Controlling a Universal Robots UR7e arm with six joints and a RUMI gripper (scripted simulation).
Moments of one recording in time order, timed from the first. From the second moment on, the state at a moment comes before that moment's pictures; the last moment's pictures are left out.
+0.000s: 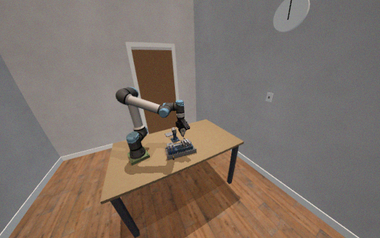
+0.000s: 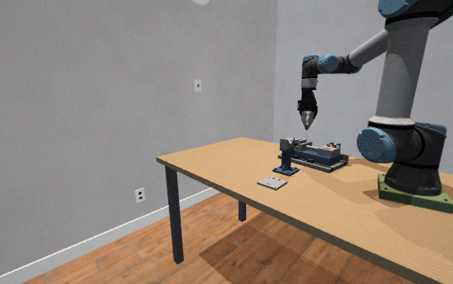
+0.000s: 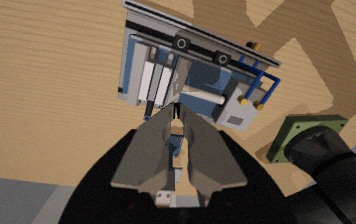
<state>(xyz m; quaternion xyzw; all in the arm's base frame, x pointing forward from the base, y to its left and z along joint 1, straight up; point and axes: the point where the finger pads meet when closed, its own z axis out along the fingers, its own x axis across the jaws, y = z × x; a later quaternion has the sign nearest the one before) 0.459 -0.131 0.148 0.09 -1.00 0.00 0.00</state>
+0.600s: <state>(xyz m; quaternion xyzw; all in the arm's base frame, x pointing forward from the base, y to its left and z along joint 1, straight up) 0.472 -0.148 0.148 0.32 -0.95 0.00 0.00</state>
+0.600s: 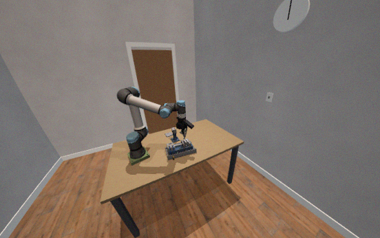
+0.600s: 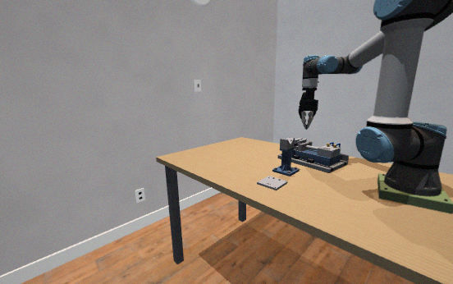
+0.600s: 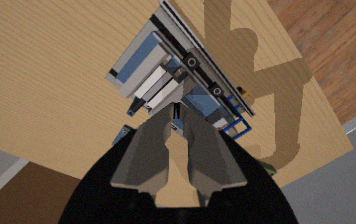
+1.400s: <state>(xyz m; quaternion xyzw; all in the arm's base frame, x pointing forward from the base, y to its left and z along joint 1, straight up) 0.482 -0.166 0.148 0.59 -0.81 0.00 0.00</state>
